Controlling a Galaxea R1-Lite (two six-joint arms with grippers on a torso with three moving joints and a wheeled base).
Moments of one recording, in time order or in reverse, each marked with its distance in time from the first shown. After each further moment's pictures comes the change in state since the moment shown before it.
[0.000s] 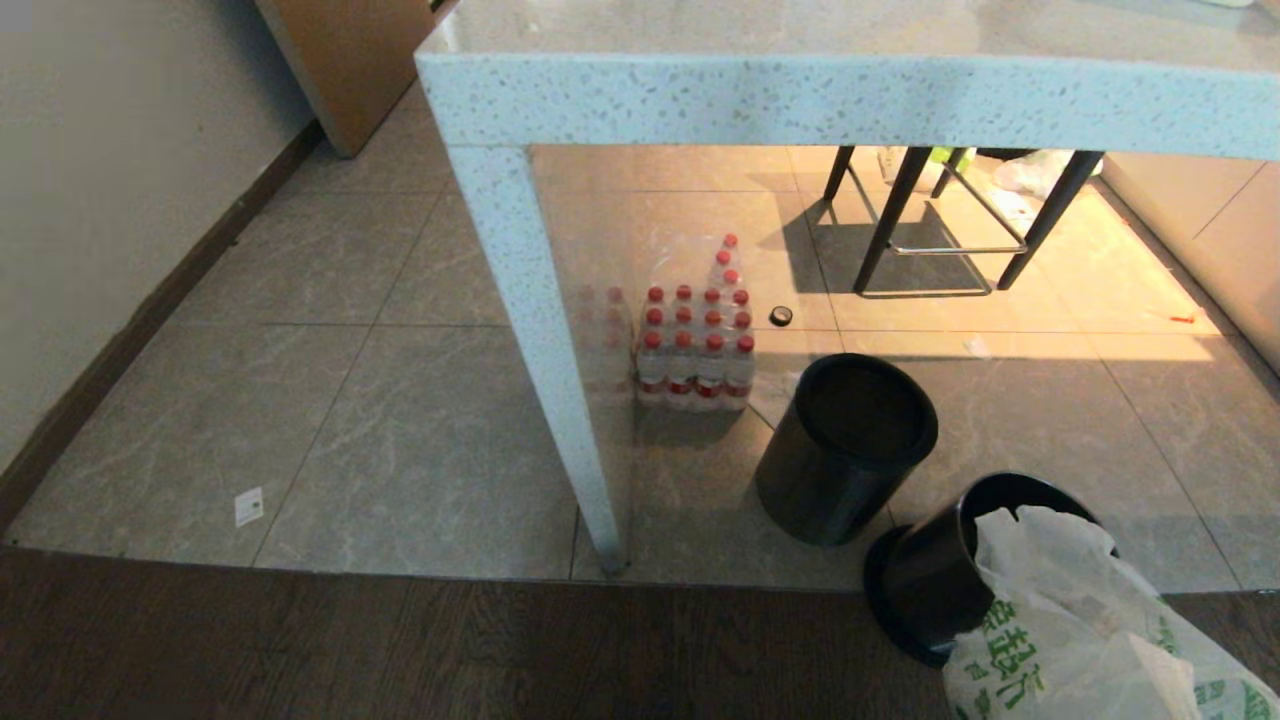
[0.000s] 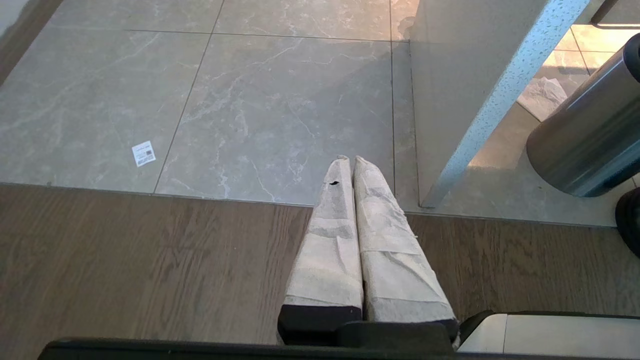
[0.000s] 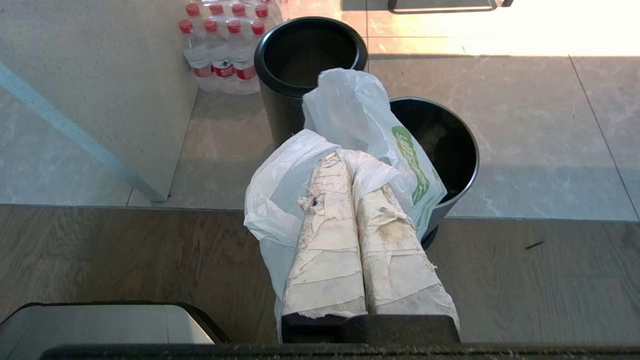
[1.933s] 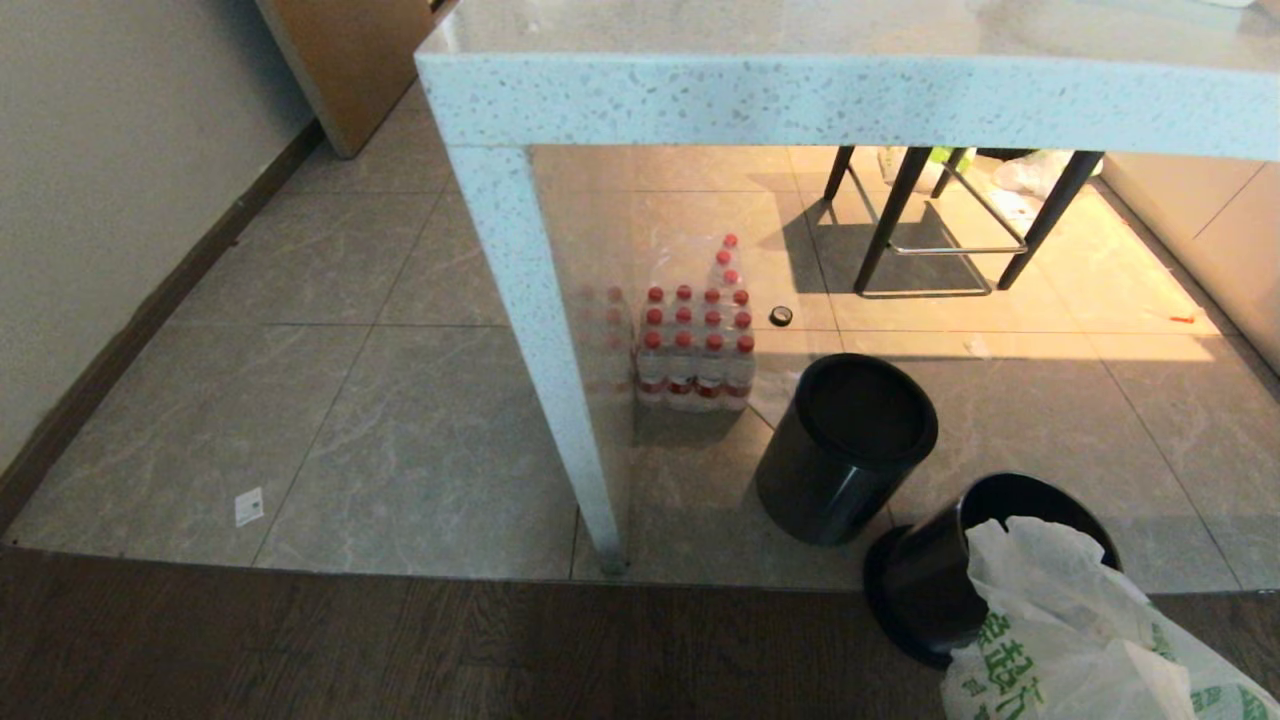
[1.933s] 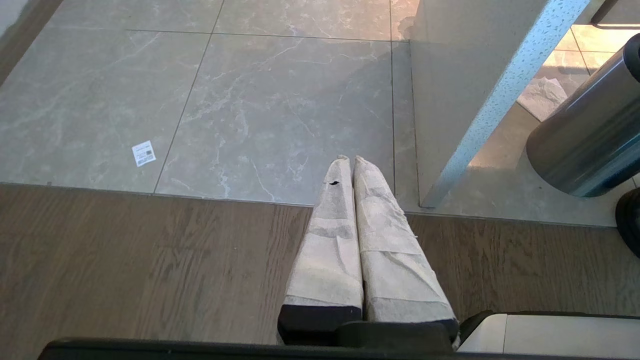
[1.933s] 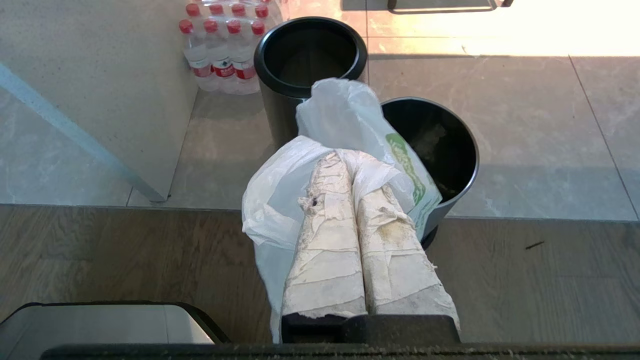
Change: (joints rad) left arm 0.000 0.000 0.000 0.000 0.000 0.000; right arm 0.000 0.000 0.000 0.000 0.000 -0.001
